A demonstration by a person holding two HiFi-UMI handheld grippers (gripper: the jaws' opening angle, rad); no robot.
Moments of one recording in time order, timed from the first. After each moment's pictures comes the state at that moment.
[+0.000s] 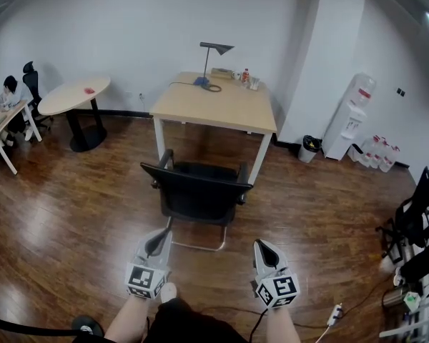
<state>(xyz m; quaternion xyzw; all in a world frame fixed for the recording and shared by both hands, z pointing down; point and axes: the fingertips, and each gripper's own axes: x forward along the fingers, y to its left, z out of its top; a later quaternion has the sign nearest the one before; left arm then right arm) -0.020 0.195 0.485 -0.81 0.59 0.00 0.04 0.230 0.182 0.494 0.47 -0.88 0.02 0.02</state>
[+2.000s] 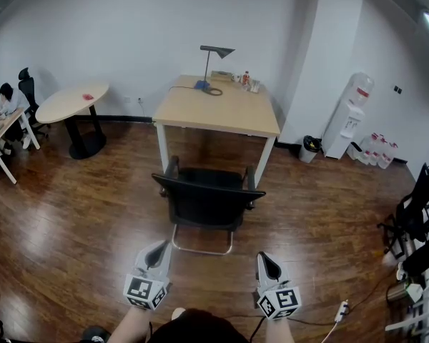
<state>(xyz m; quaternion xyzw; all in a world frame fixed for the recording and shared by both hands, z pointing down) -0.083 0.203 0.481 -0.82 0.58 0.02 -0.01 0.182 0.200 0.491 0.50 -0.87 0.05 0.01</state>
